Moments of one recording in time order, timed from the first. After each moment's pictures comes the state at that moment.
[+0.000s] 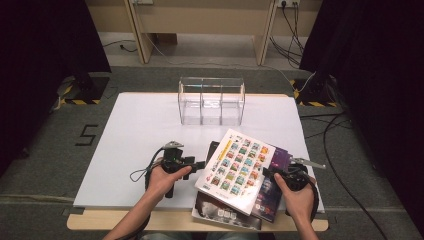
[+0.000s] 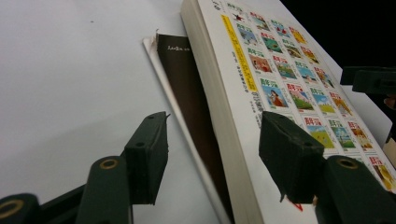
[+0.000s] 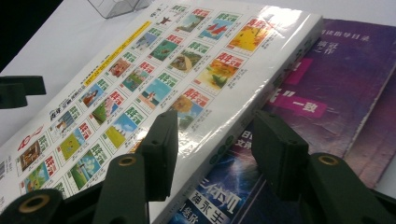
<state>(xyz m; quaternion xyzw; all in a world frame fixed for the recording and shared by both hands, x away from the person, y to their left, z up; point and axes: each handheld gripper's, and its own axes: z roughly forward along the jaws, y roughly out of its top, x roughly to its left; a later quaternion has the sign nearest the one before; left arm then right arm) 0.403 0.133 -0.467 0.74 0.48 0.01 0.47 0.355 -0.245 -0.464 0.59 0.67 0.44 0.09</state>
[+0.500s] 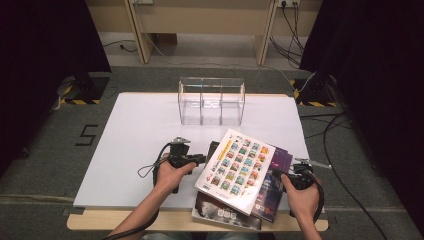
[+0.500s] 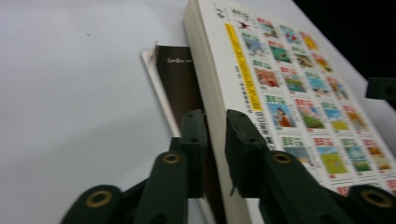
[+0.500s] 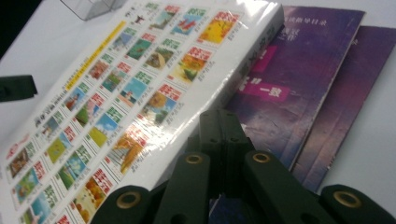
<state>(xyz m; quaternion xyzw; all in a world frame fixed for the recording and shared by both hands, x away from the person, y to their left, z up) 0.413 0.121 -0.461 0.75 0.48 0.04 0.45 0.352 -0.257 -0.460 0.63 0.66 0.41 0.08</state>
